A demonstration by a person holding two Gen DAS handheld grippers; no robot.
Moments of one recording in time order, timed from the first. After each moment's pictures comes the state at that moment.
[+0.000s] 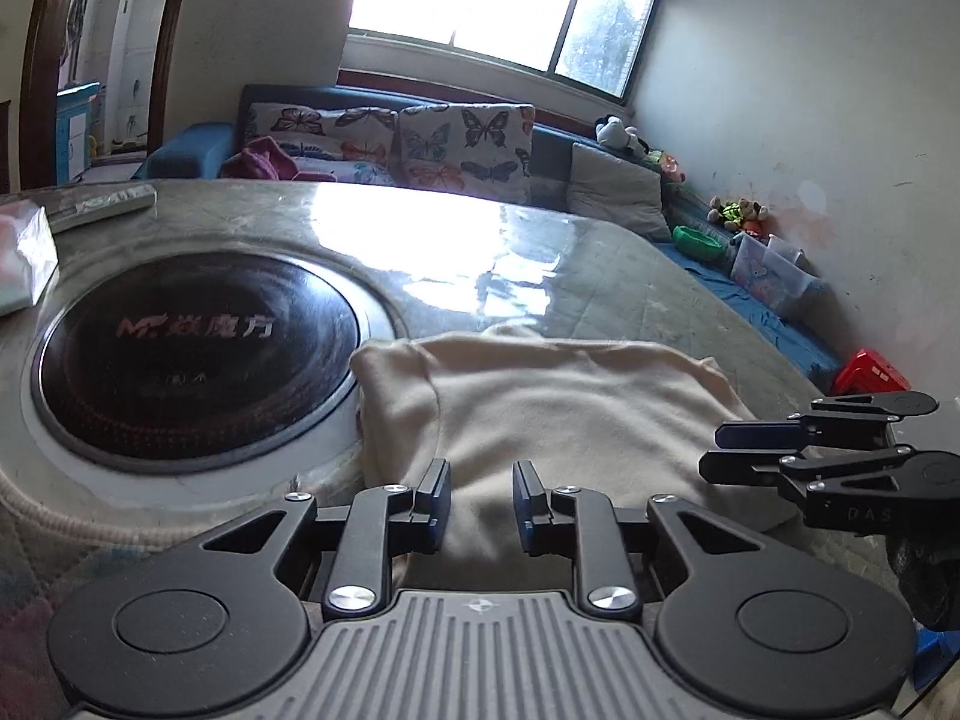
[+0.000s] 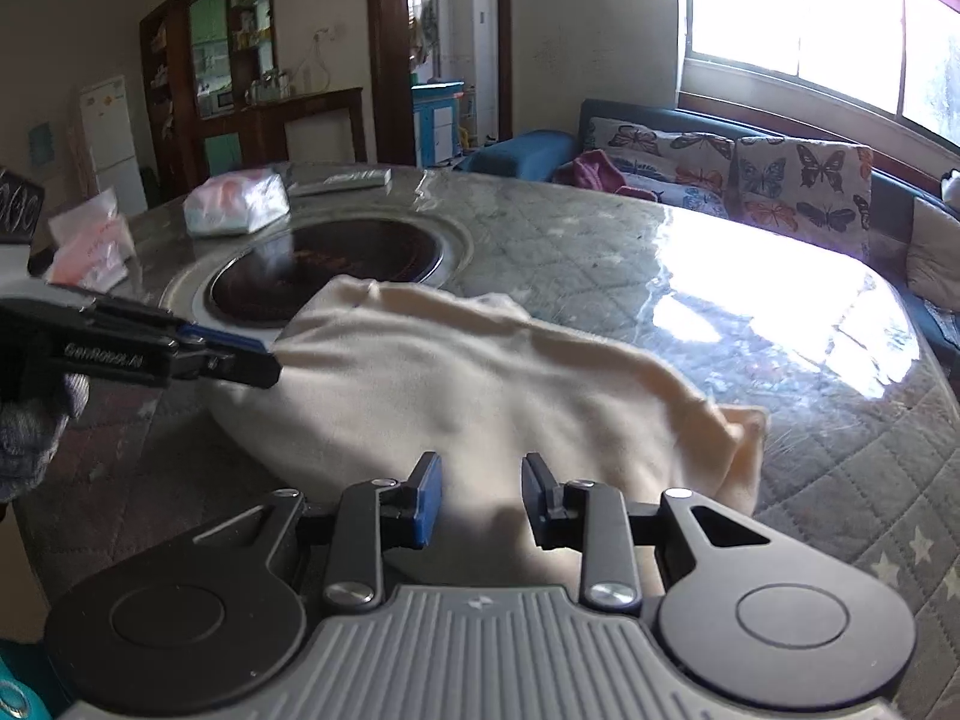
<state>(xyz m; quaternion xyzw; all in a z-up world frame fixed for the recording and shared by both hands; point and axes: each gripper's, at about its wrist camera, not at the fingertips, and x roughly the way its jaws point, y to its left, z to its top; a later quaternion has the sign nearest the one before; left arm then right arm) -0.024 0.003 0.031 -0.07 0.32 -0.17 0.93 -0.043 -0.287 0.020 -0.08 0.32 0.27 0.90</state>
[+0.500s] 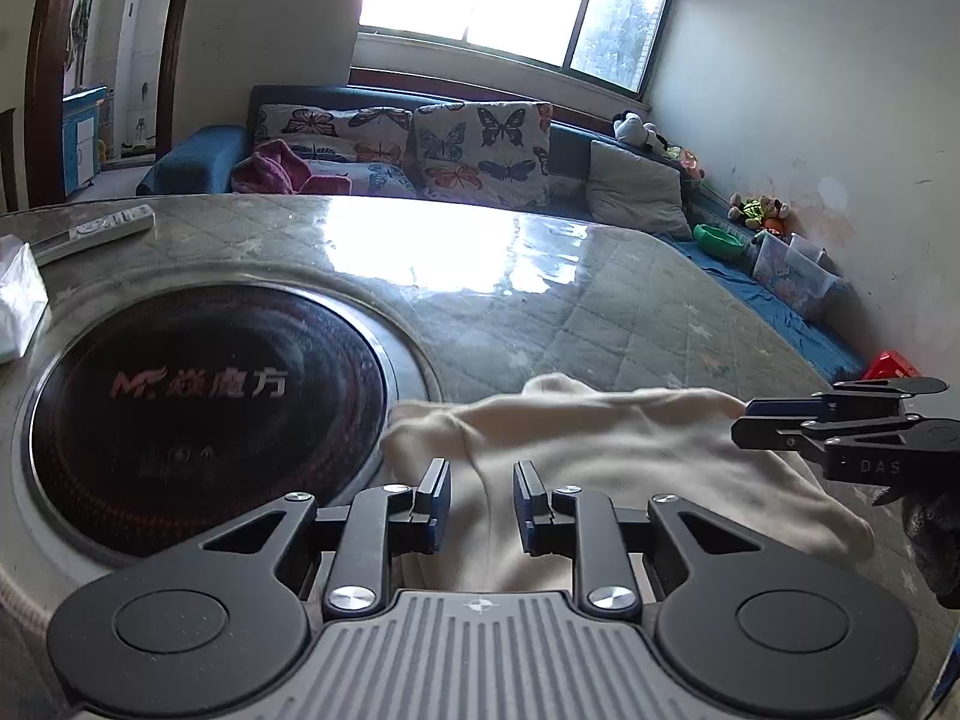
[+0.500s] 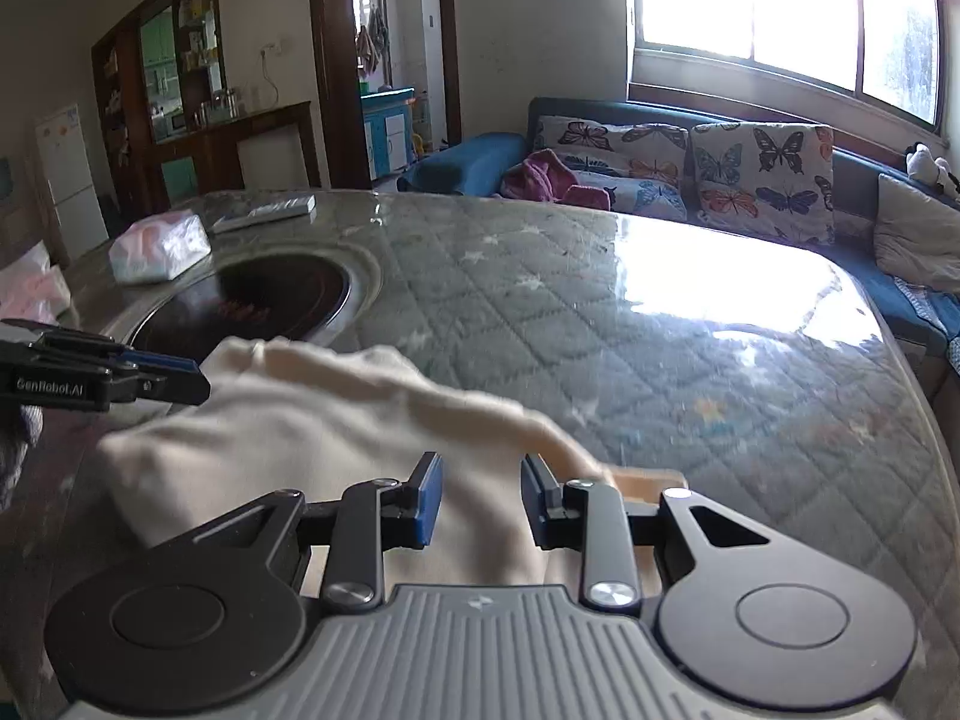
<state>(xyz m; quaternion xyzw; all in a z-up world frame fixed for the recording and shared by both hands) 0.028 0.005 0.032 -0.06 0.33 -0.15 0.93 0.027 -0.300 0.023 -0.06 0.33 0.24 0.91</state>
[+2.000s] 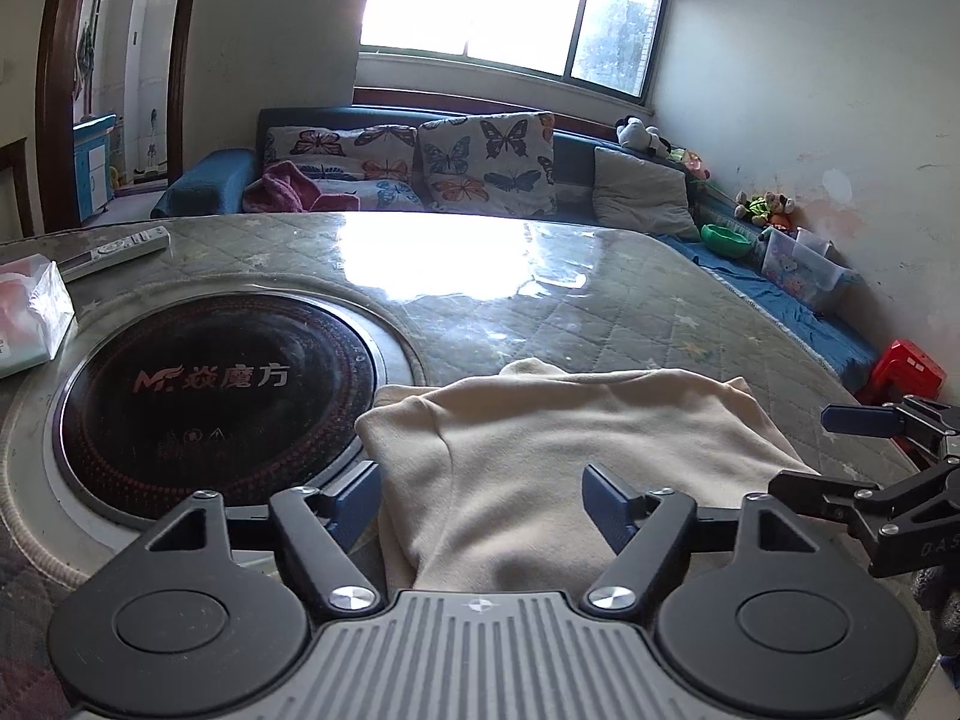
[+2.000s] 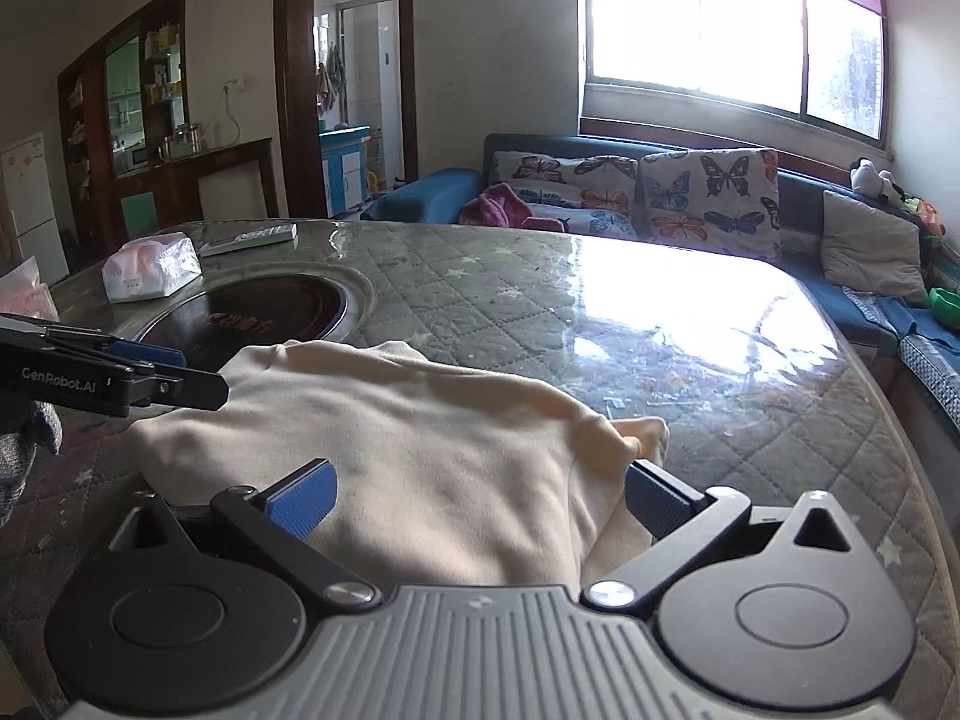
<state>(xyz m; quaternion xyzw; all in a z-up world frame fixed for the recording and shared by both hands) -0.013 -0.013 0.042 -0.04 0.31 -0.14 0.94 -0.055 -0.296 0.029 -0.05 0.29 0.19 0.94</state>
